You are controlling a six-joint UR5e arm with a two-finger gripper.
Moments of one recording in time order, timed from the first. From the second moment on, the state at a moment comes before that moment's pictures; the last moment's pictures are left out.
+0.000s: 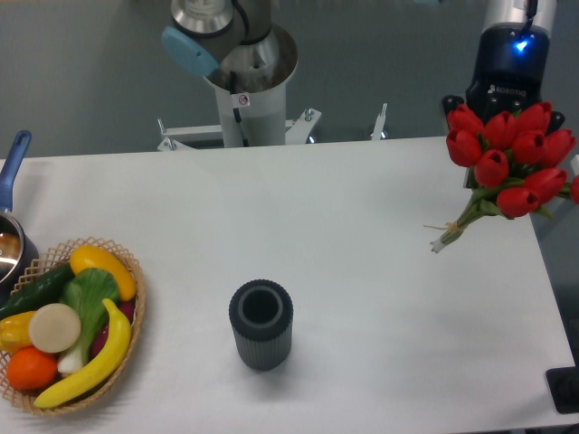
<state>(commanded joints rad) 2.99 -1.70 -1.63 -0.80 0.64 0.93</state>
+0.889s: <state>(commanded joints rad) 2.97 -1.62 -1.68 -0.84 0.93 0.93</state>
